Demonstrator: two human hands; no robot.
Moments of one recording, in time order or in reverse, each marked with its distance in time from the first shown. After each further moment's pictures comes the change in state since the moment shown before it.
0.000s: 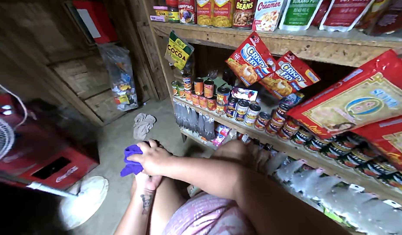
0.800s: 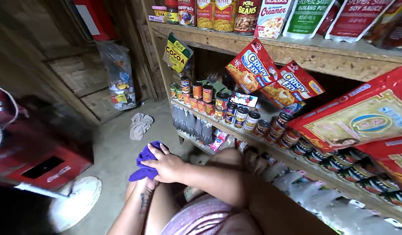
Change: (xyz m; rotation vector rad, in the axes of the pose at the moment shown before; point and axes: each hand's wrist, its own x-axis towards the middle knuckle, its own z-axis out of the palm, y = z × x) left_hand 0.024 -0.018 -0.013 0.483 0.025 0.077; right_hand -0.038 0.047 0.005 0.024 -0.033 0.023
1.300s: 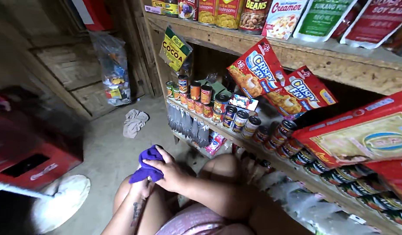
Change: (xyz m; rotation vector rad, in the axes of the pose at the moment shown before) left_hand 0.016 -0.014 0.018 -0.075 -0.063 -0.077; right_hand -0.025 0.035 0.029 0.506 0.395 -0.023
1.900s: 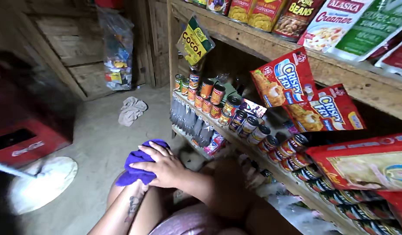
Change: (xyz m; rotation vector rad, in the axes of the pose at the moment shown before) left_hand -0.077 0.078 0.073 0.209 0.339 -0.056; right_hand 0.029 0.000 0.002 -0.433 -0.164 -0.295
